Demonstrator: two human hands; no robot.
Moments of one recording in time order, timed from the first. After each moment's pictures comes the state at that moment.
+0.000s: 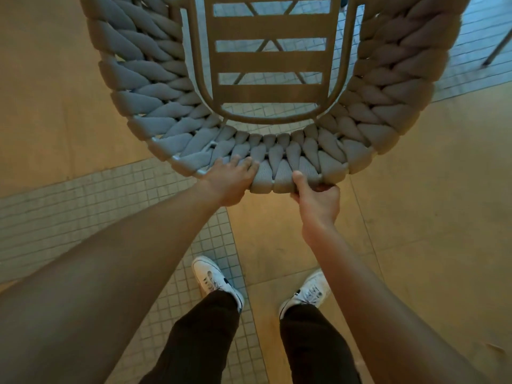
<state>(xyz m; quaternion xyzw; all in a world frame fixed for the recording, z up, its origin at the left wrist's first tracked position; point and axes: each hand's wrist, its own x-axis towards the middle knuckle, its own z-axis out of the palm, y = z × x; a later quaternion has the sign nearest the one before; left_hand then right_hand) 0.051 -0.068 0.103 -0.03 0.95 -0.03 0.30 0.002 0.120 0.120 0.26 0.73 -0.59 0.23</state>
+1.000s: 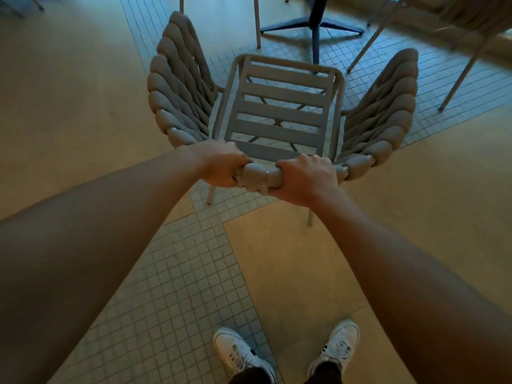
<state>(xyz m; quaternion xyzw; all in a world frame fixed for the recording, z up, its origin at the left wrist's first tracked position) -0.094 -0.277 0.213 0.15 0.95 0.01 0.27 -0.135 -0.062 0.207 -0.38 0.92 0.01 0.09</state>
